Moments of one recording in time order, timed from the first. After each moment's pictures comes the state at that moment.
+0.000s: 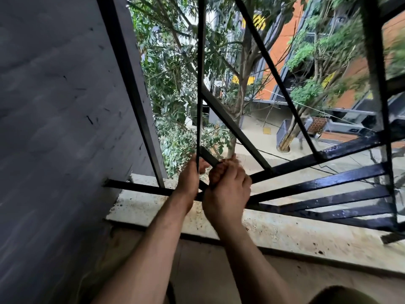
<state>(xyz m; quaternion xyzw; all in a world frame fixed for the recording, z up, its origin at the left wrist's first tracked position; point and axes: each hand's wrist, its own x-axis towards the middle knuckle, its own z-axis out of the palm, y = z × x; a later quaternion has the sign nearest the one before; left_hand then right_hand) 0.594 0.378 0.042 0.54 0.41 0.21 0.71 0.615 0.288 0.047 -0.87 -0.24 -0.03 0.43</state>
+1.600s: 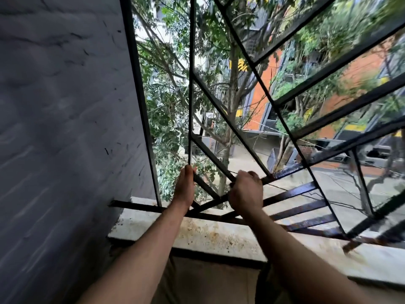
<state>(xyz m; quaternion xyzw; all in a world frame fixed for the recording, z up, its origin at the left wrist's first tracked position) 0.579 0.357 0.098 0.65 0.35 0.25 0.62 0.675 0.216 0.128 -0.93 -0.34 0.00 0.14</state>
